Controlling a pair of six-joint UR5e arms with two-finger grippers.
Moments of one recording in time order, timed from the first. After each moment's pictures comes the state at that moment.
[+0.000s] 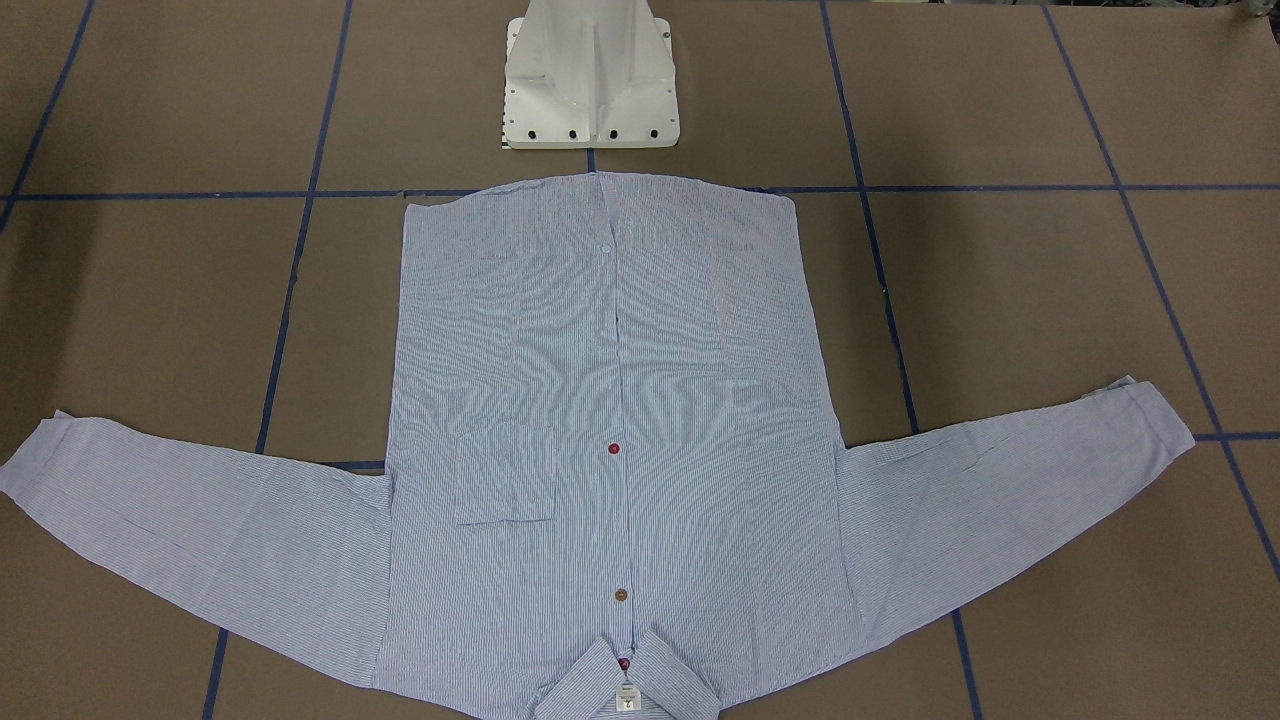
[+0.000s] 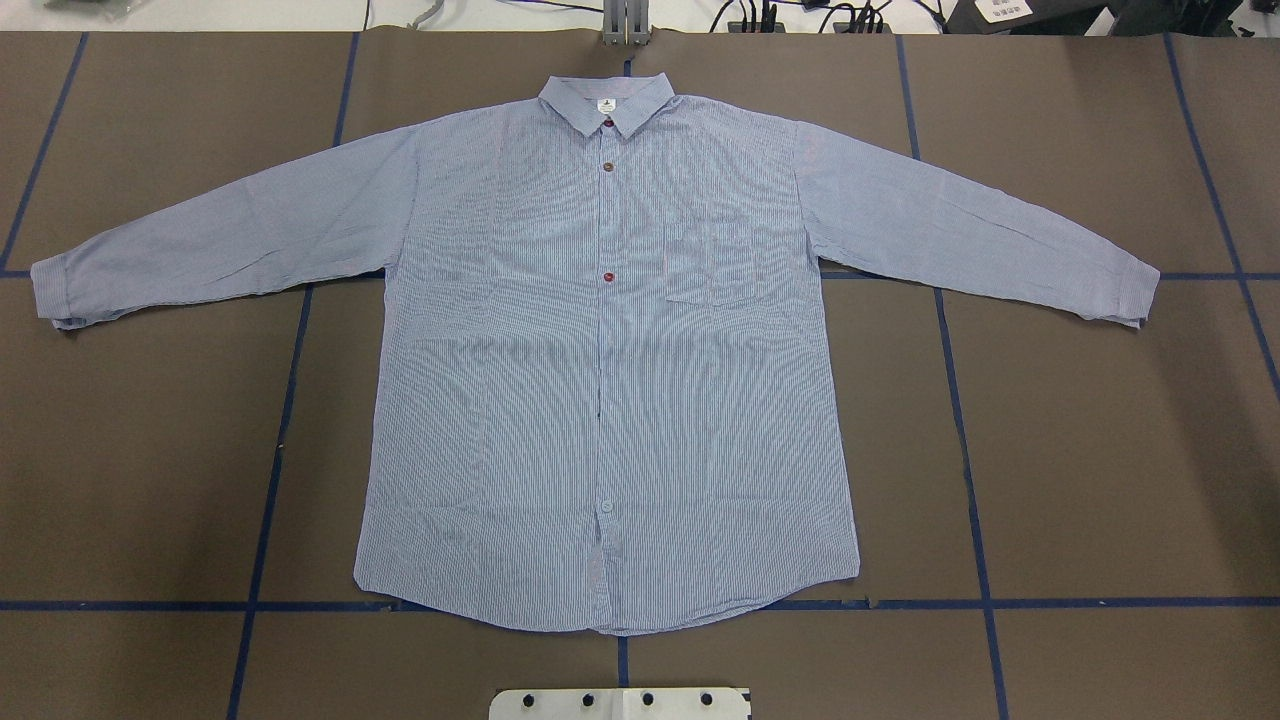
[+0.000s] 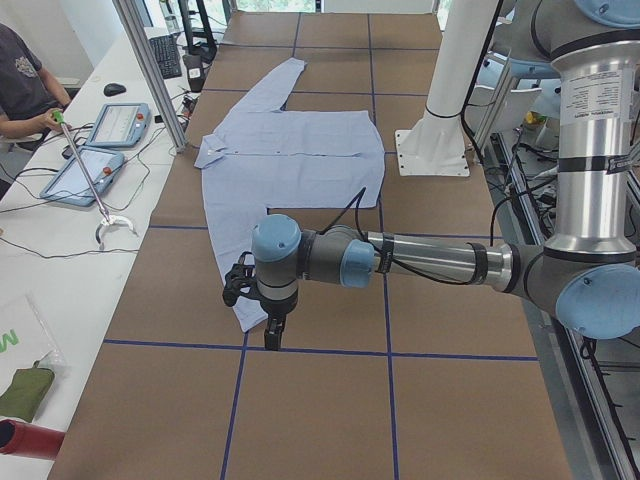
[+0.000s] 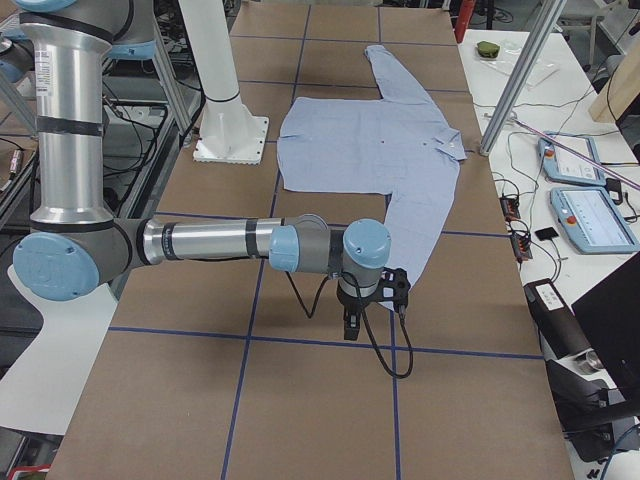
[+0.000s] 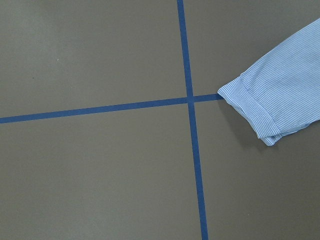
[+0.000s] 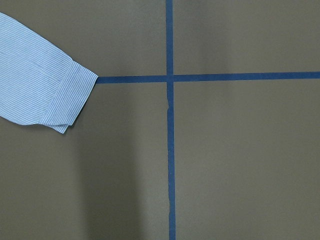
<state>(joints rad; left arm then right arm) -1.55 -1.50 -1.73 -1.60 -2.27 0.00 1.56 -1.63 1.72 -1.68 2.35 0.02</state>
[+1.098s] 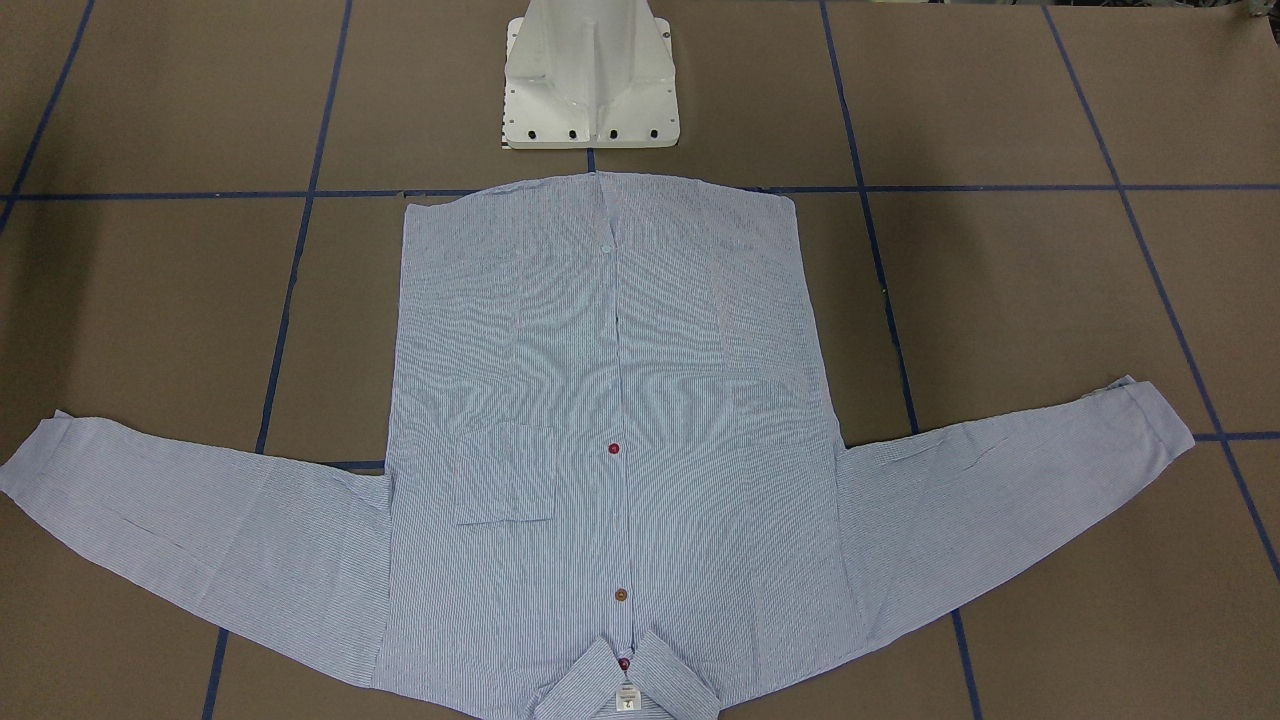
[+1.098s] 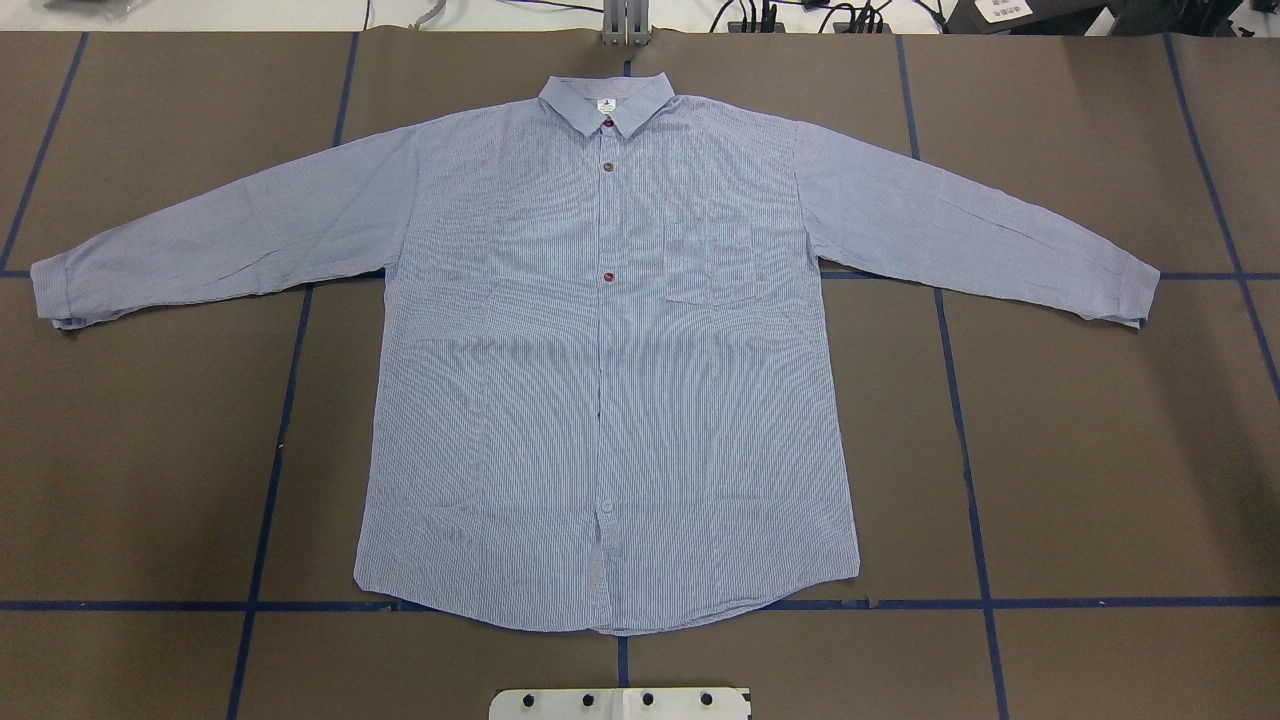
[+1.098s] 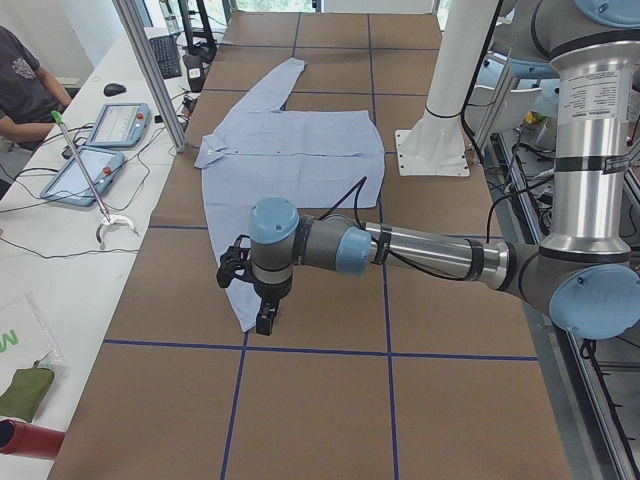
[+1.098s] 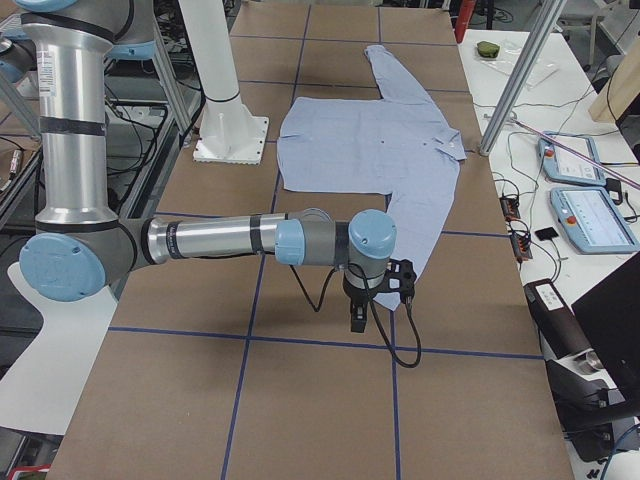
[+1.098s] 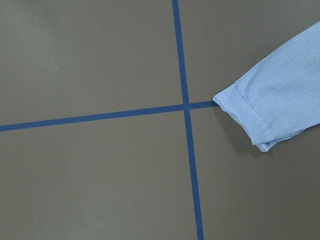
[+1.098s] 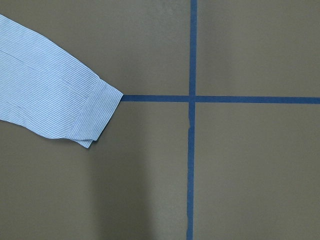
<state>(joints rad) -1.55 -1.53 -1.80 -1.61 -2.28 0.00 1.54 -1.59 1.72 -1.67 2.37 0.03</state>
